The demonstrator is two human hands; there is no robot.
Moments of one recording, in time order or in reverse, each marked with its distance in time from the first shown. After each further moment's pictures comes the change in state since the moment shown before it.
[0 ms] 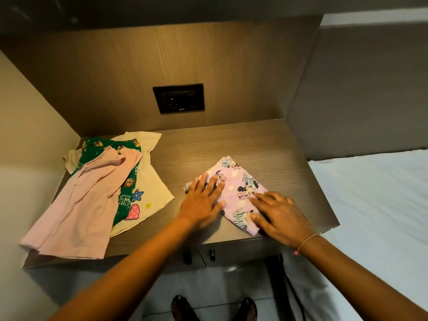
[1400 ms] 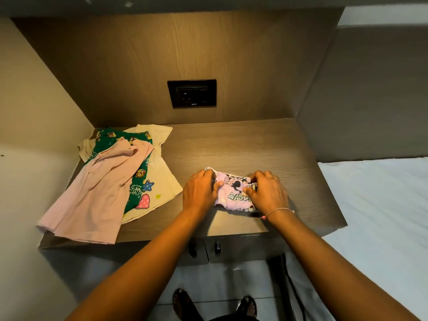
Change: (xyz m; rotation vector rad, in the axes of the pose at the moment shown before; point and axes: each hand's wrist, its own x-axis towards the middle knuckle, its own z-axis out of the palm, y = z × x) left_hand 0.003 -0.007 -0.007 -0.340 0.428 -0.334; right_hand 0.068 -0.046 -0.007 0.169 0.124 0.404
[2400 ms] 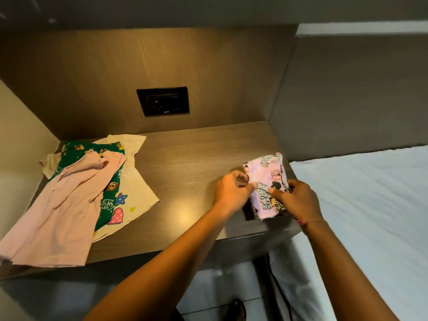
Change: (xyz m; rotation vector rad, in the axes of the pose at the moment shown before) left_hand 0.004 0.133 0.008 -0.872 -0.369 -0.267; right_hand -0.040 0.083 -0.070 0.570 0.075 0.387
